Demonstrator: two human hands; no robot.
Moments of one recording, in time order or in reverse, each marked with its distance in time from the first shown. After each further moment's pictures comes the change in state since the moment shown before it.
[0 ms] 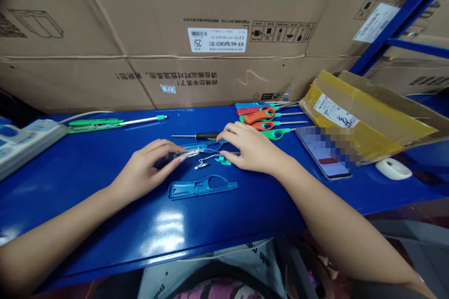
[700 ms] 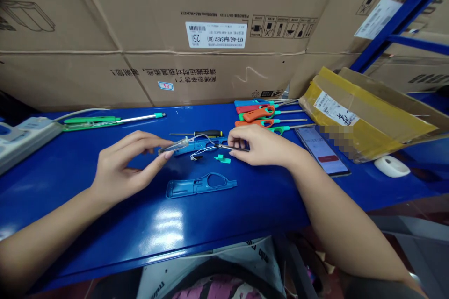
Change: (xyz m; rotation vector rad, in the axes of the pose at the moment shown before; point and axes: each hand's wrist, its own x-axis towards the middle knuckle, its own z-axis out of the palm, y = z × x) left_hand 0.003 0.018 -0.017 -0.004 0.284 0.116; right_hand -0.006 0.009 -0.018 0.228 -0.176 0.162
